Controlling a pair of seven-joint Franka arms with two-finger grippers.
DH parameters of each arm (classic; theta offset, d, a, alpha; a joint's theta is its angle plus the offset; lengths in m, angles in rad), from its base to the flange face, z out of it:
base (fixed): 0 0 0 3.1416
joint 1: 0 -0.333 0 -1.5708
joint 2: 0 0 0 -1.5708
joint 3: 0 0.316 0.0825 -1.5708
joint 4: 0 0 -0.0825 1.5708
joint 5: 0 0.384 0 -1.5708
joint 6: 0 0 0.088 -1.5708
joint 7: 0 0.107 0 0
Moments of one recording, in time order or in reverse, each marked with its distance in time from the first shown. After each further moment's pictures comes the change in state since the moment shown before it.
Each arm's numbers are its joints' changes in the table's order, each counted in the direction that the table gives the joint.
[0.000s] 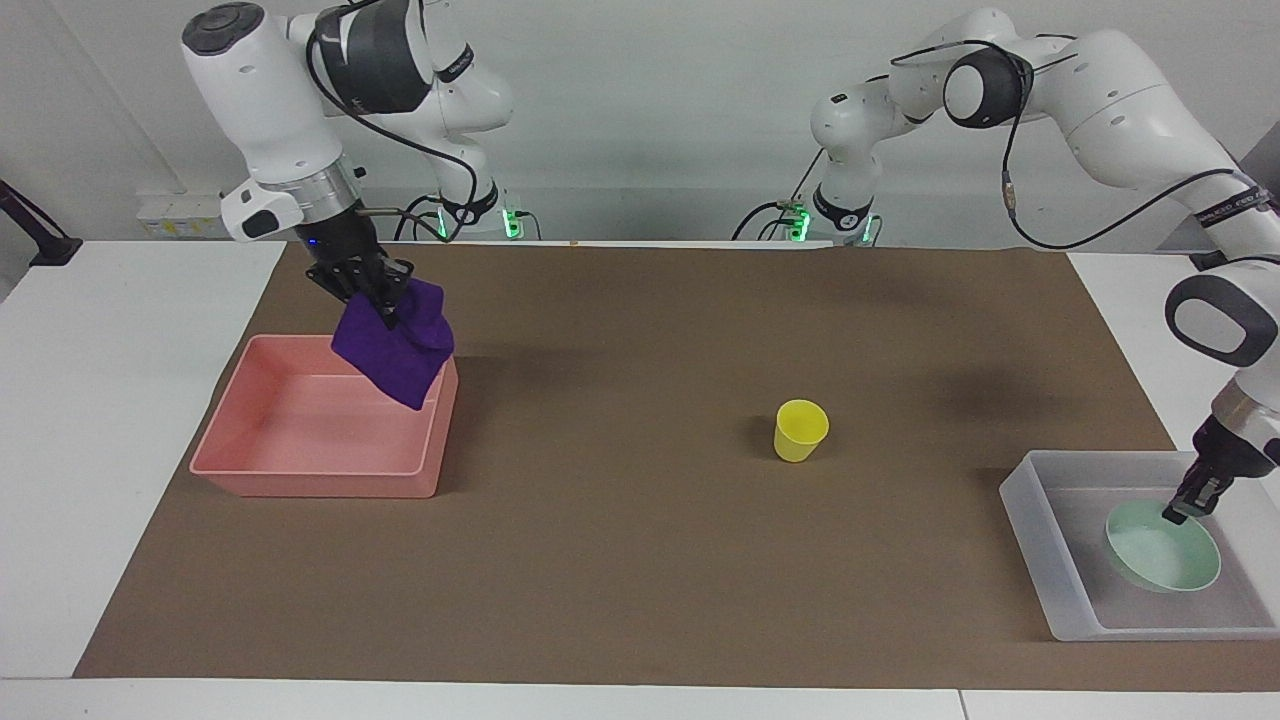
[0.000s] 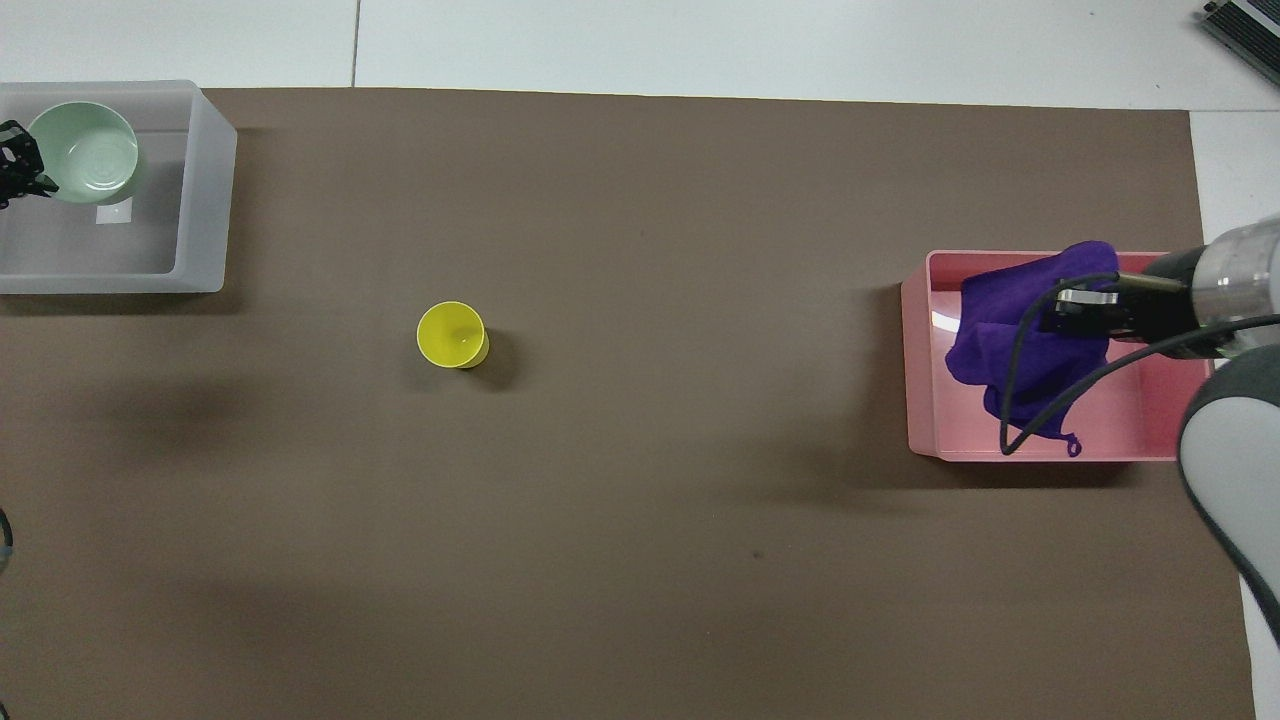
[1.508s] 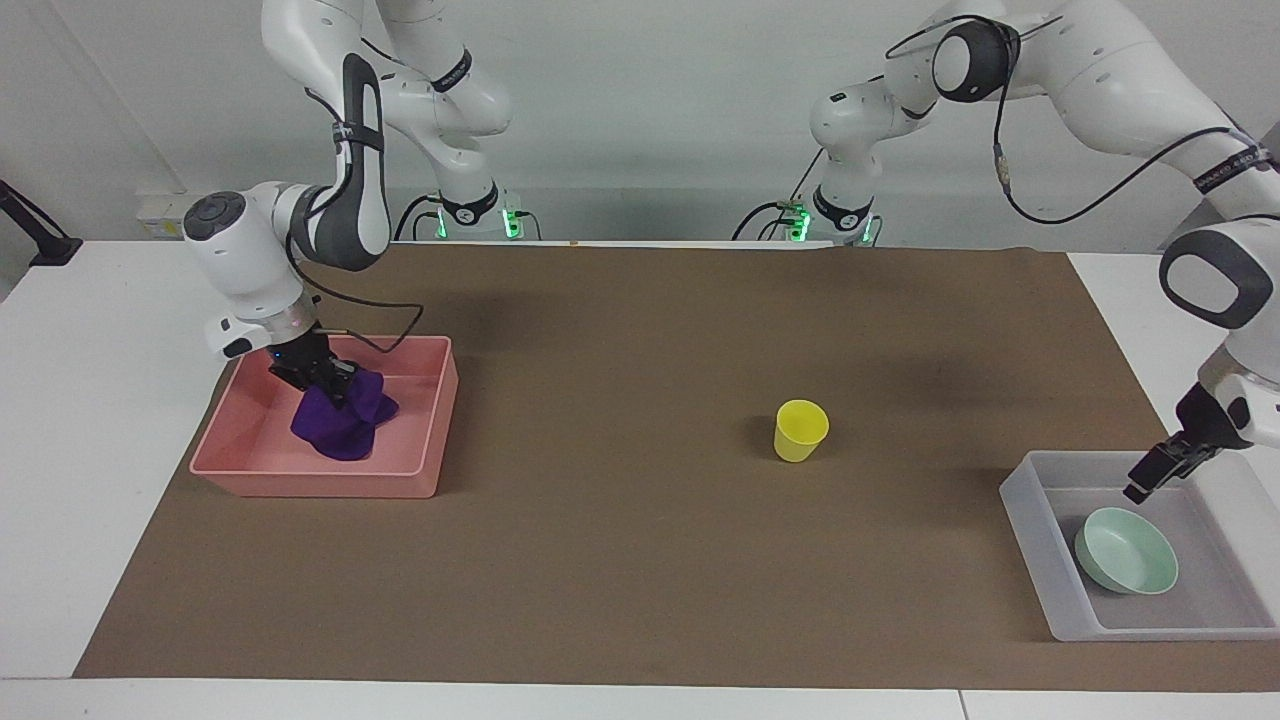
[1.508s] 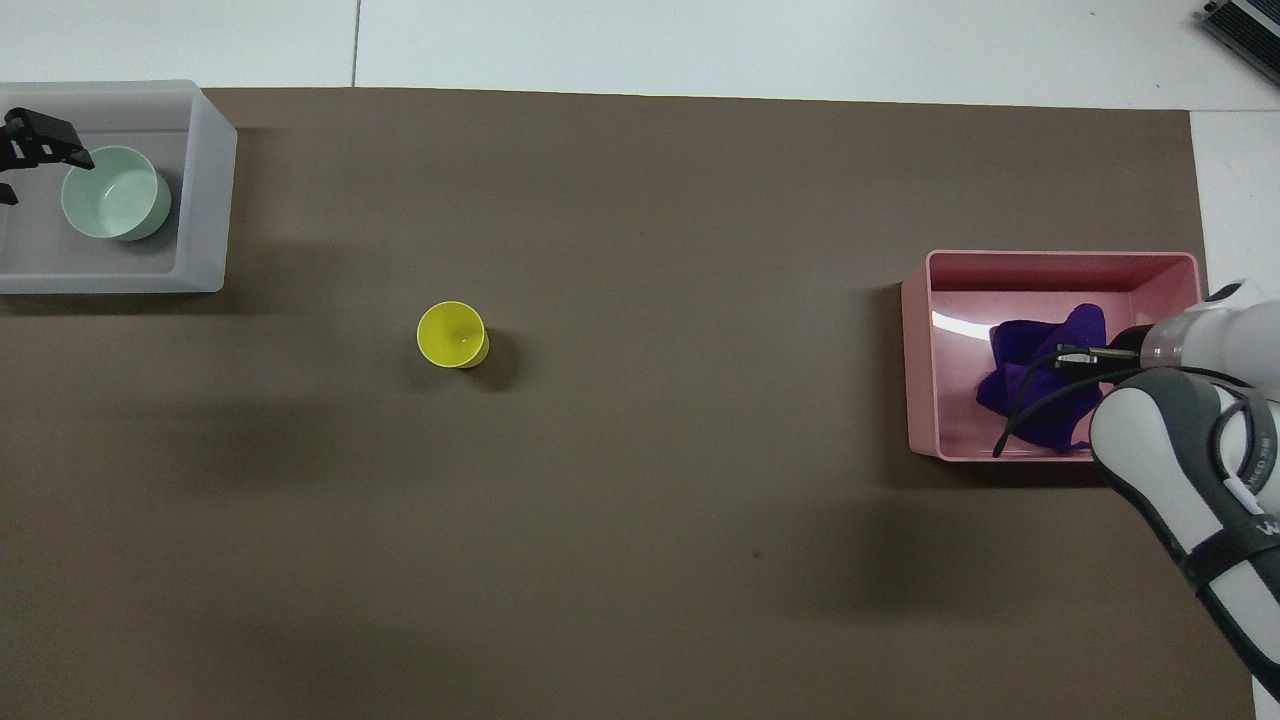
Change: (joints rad) left arm 0.169 0.334 -0.033 0.240 0.011 0.156 0.242; right arm 0.168 -0.163 0.012 0.336 -0.005 -0.496 -0.239
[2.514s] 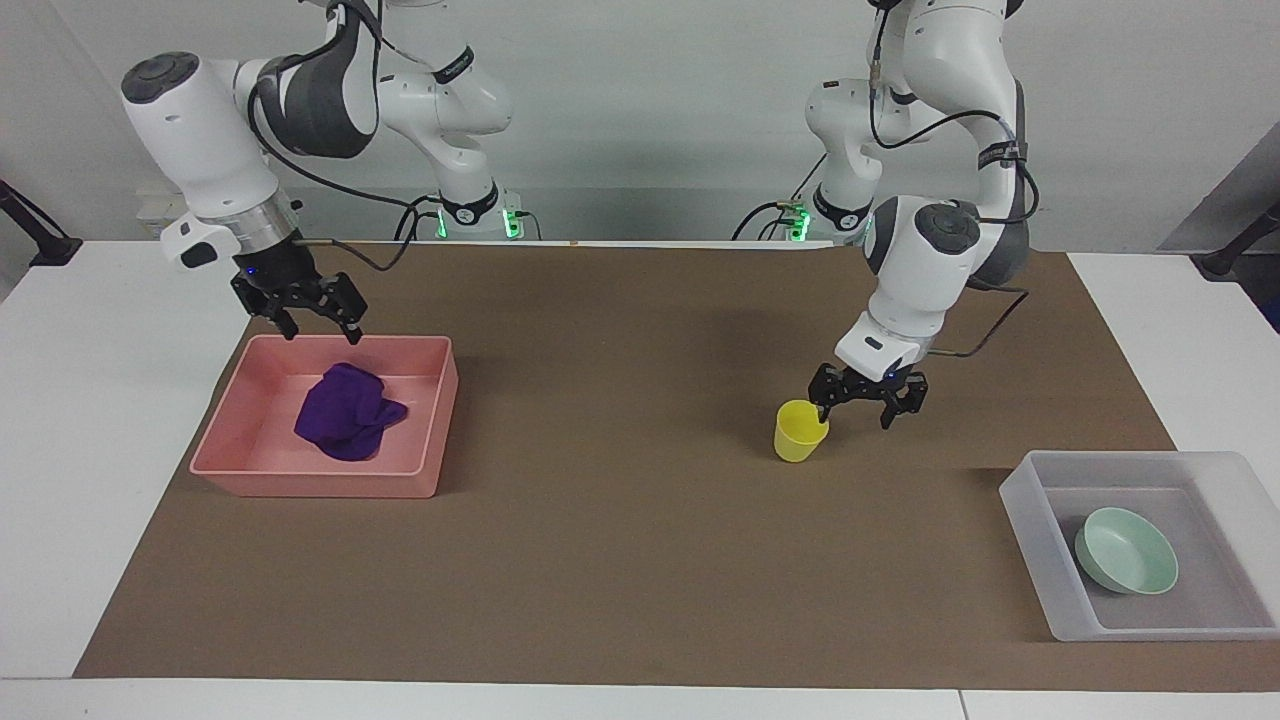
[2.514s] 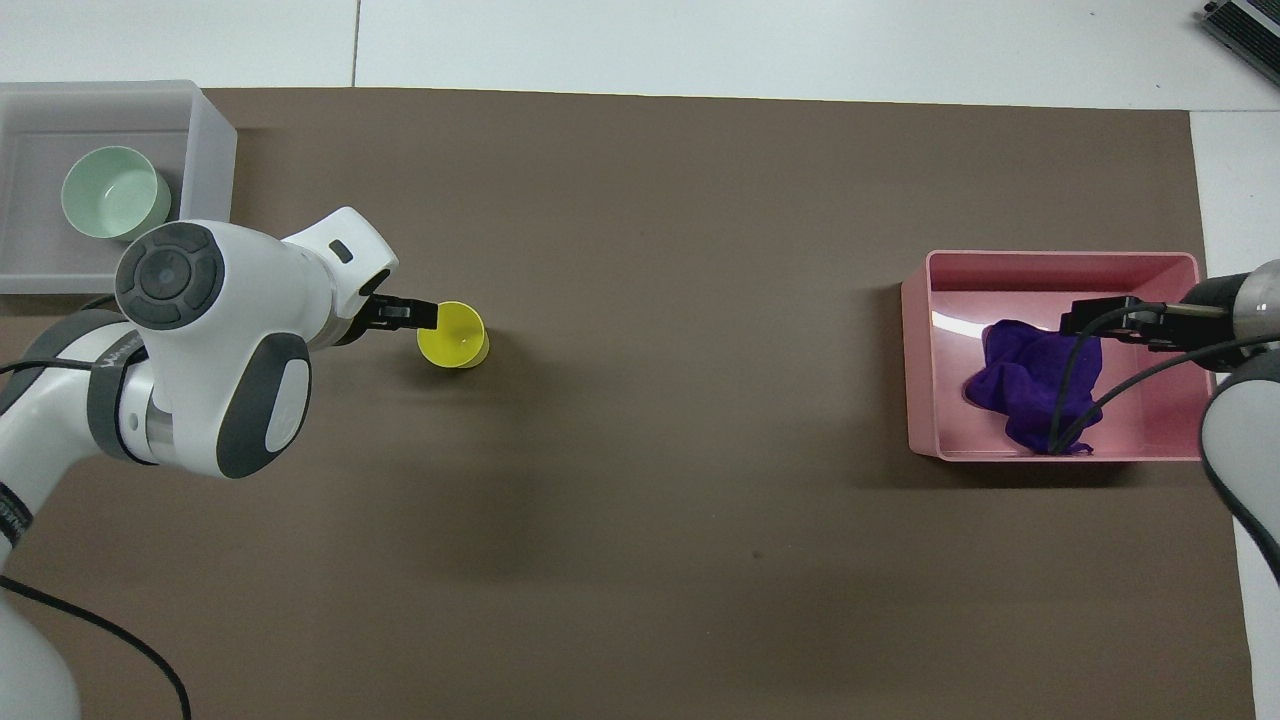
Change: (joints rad) left arm 0.358 0.192 -0.003 0.576 0.001 -0.393 0.047; right arm -0.059 0.166 0.002 -0.305 -0.019 0.490 0.118
